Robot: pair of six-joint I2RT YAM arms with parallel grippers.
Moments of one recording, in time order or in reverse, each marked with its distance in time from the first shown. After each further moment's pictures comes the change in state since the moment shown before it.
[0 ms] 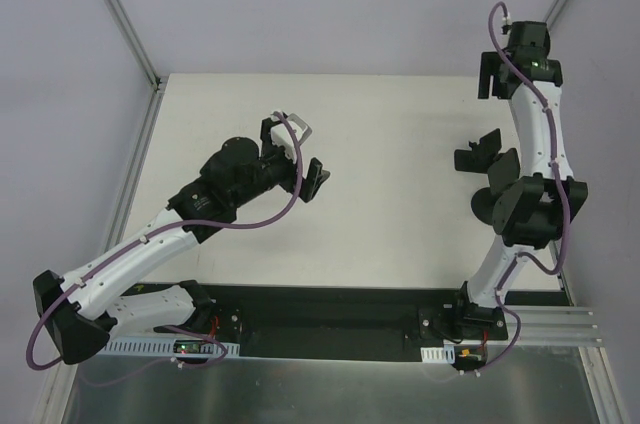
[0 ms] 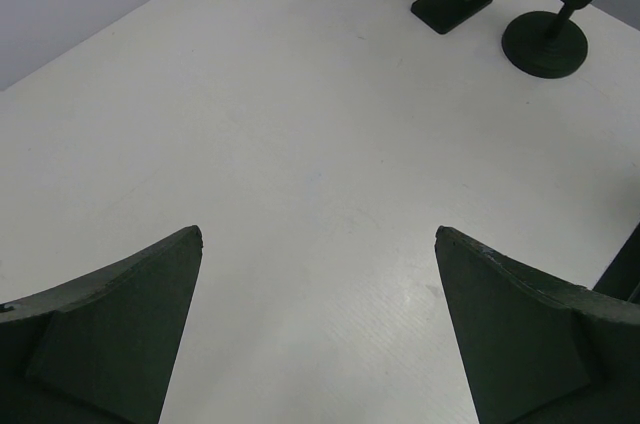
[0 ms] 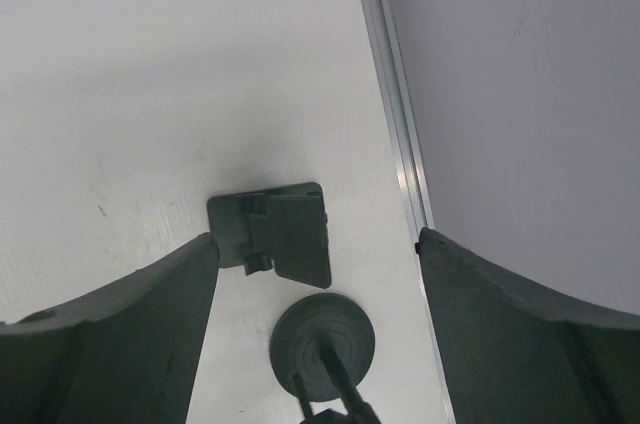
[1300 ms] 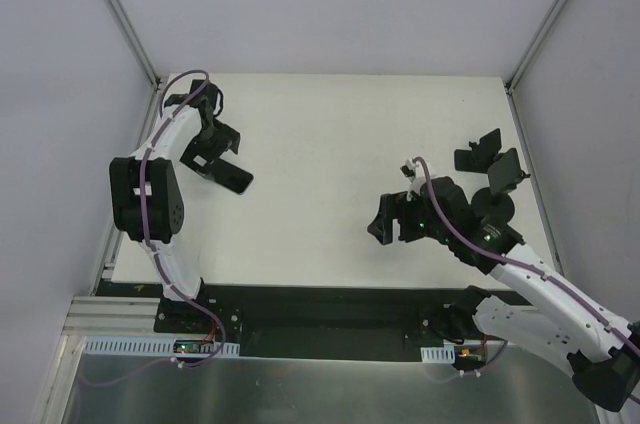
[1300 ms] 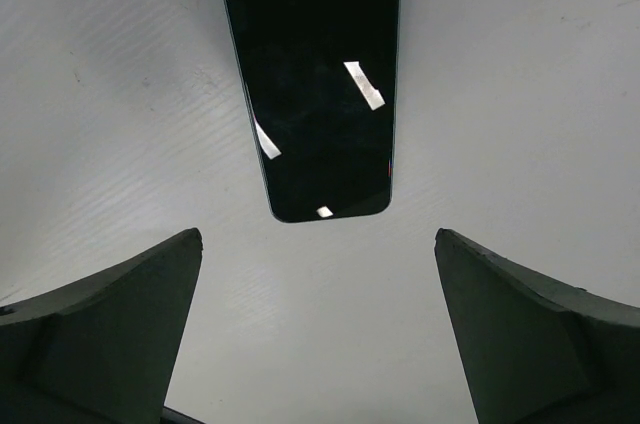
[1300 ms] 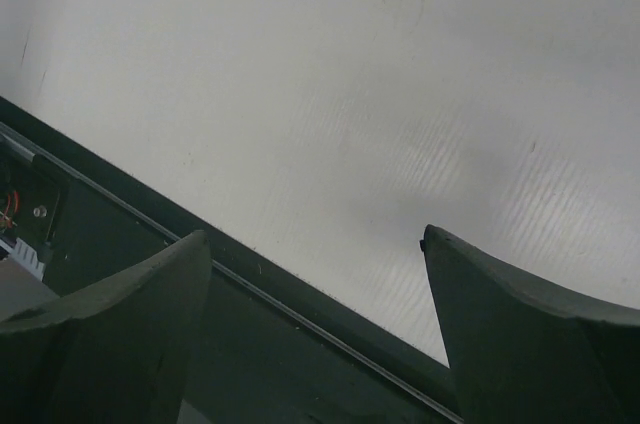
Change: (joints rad) left arm 0.769 0.793 0.494 -0.820 -0.133 -1.030; right arm 0.892 -1.032 -1.179 0.237 -0.214 0.581
